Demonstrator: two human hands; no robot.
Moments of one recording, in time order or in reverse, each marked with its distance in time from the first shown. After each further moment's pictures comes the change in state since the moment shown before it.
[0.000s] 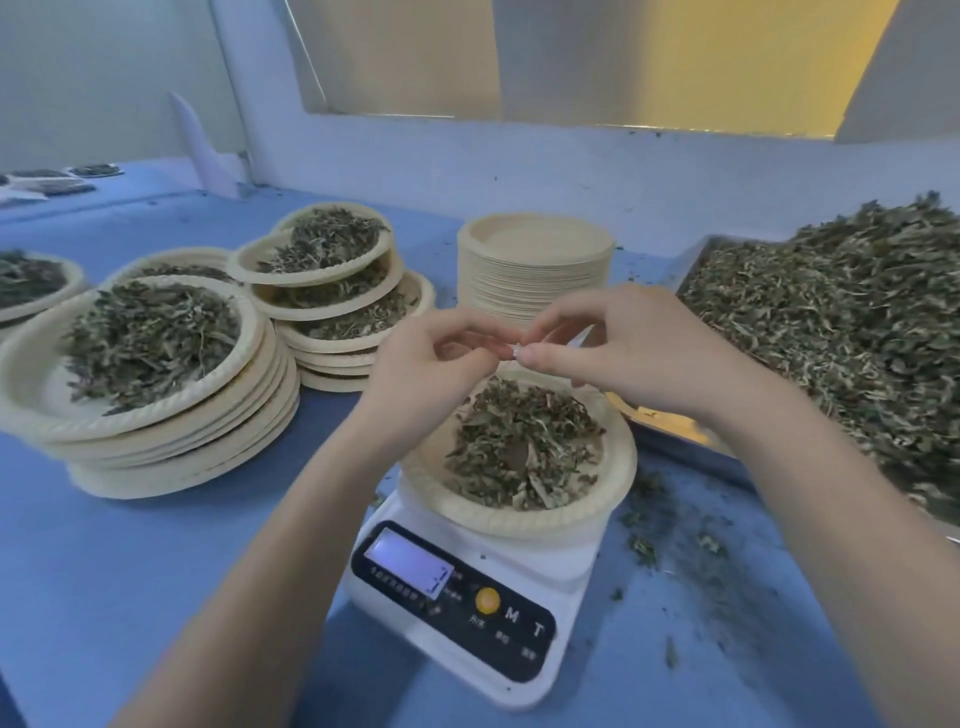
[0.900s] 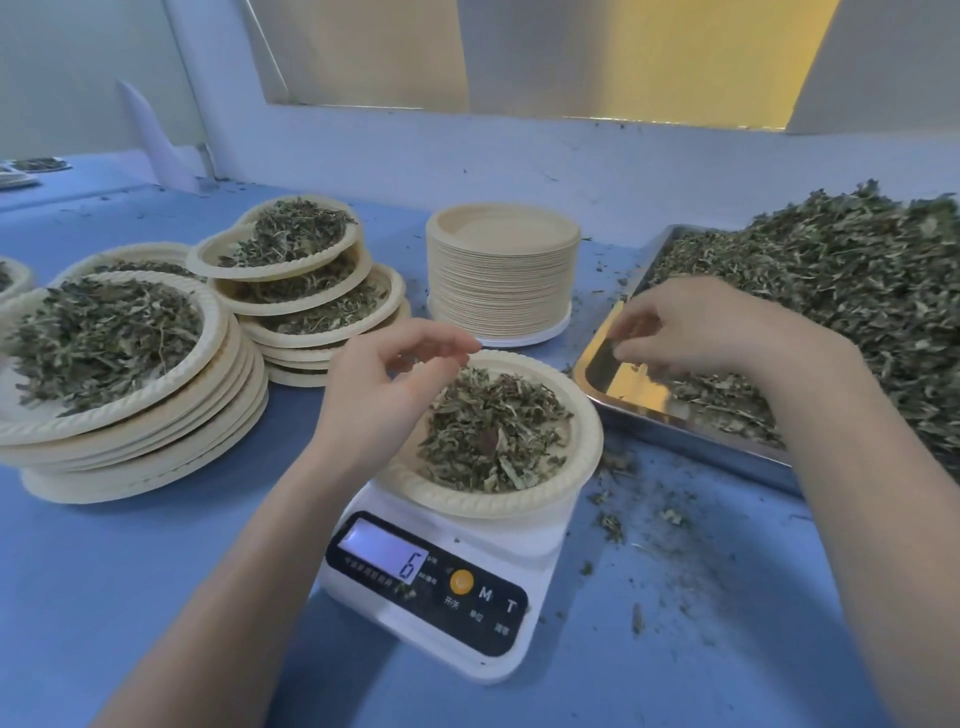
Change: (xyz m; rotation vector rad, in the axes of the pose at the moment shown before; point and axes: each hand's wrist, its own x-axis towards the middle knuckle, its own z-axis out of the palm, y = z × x) left_hand -0.020 -0.009 0.000 -0.025 0.074 0.101; right_hand -0.004 0.045 -0.042 -0.434 -0.147 0.321
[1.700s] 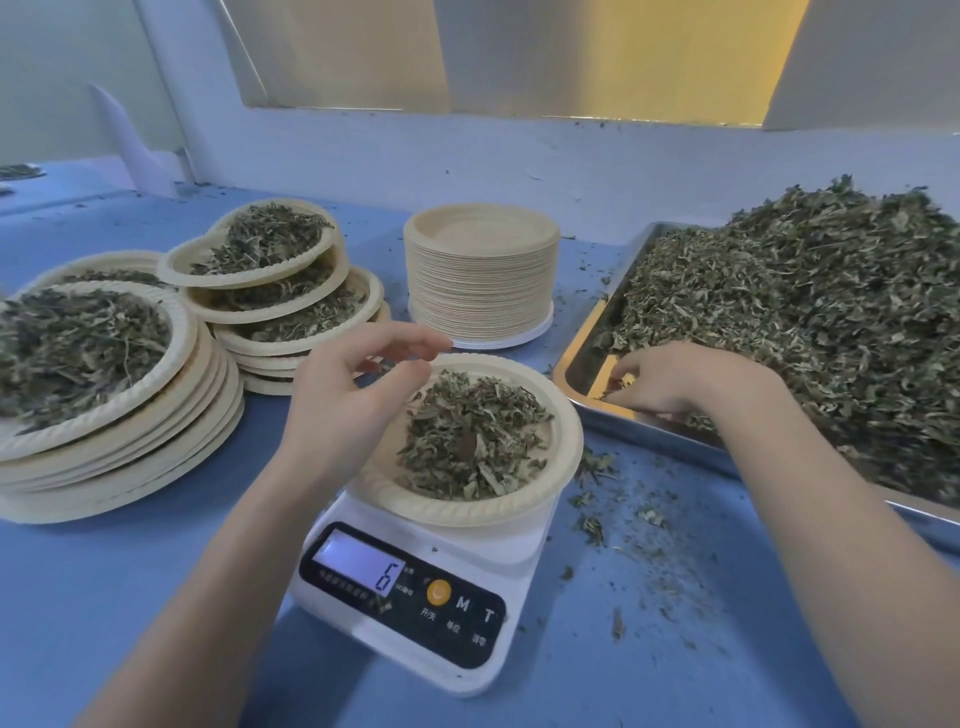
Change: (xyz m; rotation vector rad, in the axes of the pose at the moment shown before) left_hand 0.002 -0.004 -0.001 0.028 0.008 0.036; right_hand 0.018 0.026 0.039 -0.203 -0.257 0.226
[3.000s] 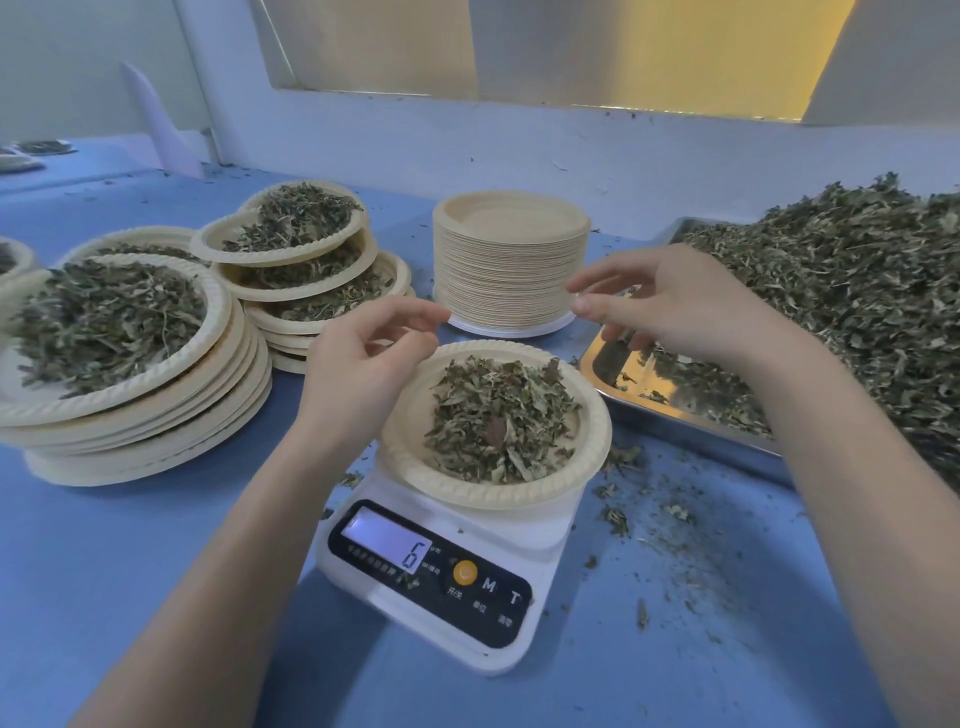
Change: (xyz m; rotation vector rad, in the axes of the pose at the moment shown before) left_hand 0.004 -0.005 -0.008 -0.052 0.079 -0.147; right_hand -0.030 -0.025 -0.027 0.786 0.390 -0.494
